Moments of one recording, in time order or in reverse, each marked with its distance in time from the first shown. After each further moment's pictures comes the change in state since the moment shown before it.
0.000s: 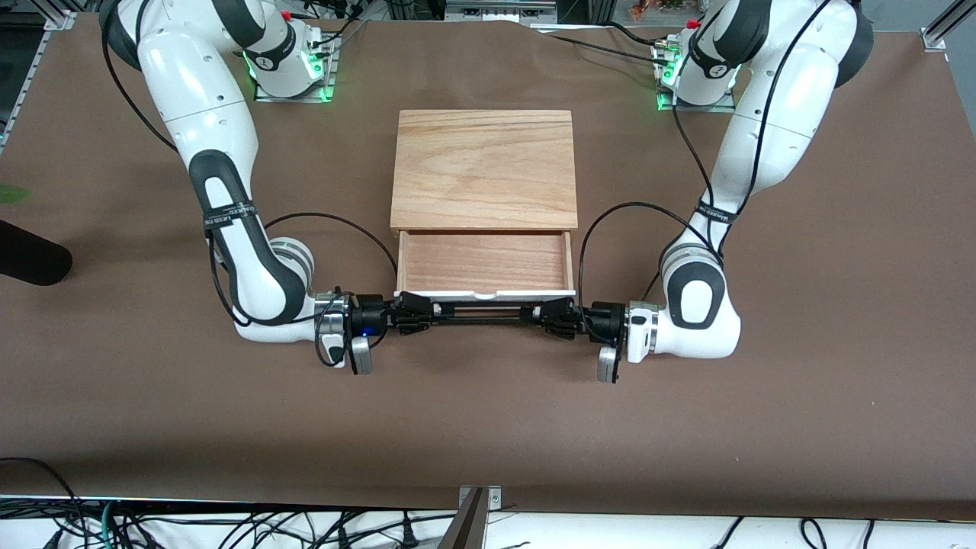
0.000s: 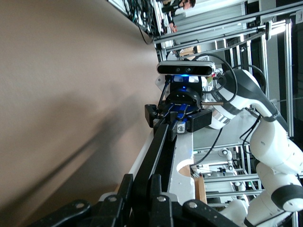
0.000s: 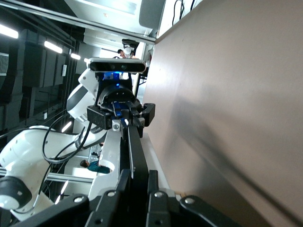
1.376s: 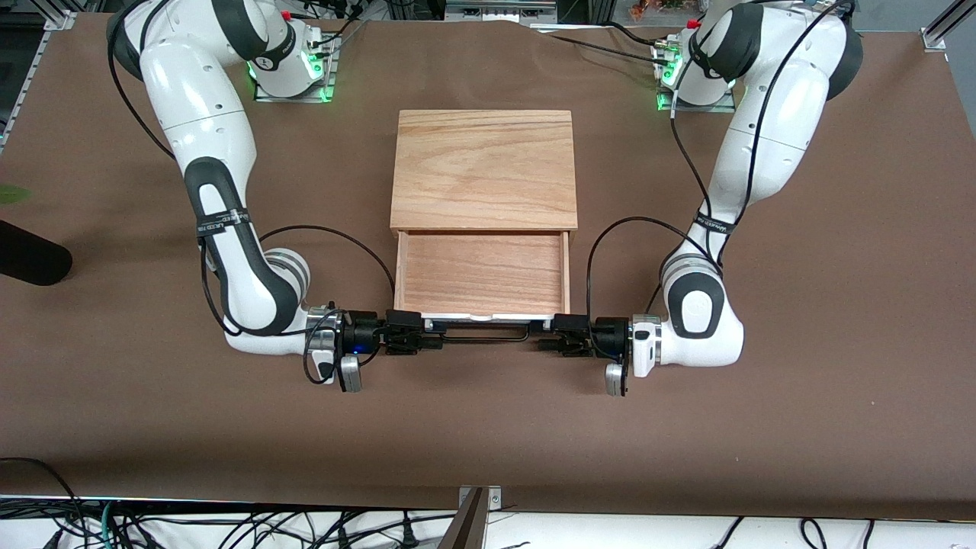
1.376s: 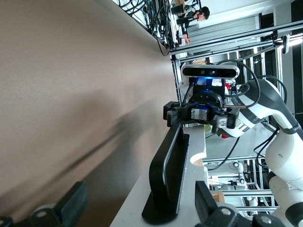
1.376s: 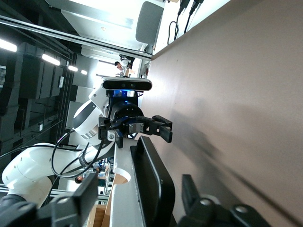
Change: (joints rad) left arm -0.008 0.054 0.023 0.051 0.000 0.043 -0.032; right arm -0.014 0.039 0.002 0.079 0.004 0.026 0.034
